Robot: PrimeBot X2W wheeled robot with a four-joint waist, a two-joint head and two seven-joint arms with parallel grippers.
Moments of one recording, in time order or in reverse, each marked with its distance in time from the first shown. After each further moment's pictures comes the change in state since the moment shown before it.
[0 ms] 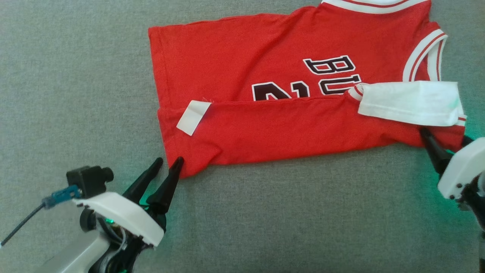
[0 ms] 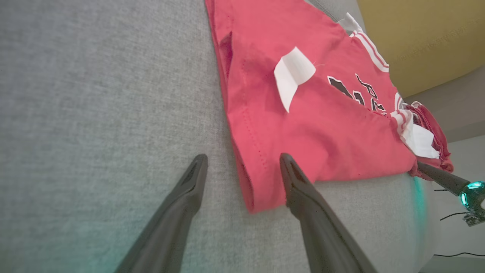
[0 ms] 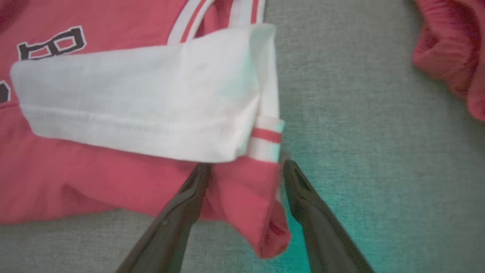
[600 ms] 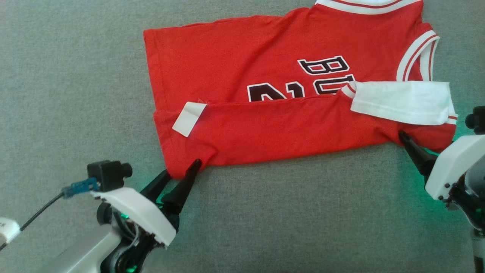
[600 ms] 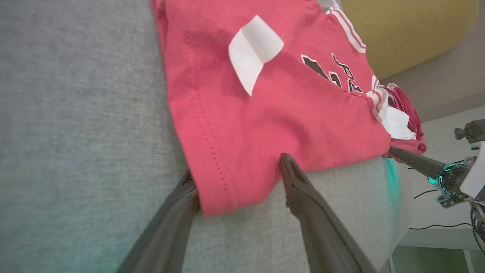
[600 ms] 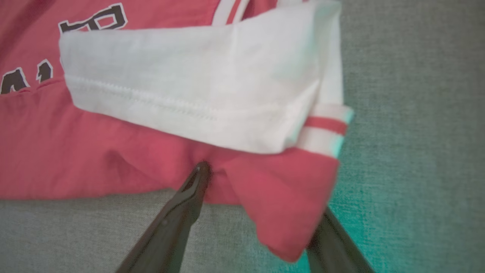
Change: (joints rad) left arm -0.042 -0.043 -0.044 0.049 0.000 -0.060 0.057; right arm -0.015 -0.045 0.104 0.017 0.109 0.000 0.039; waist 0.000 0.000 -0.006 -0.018
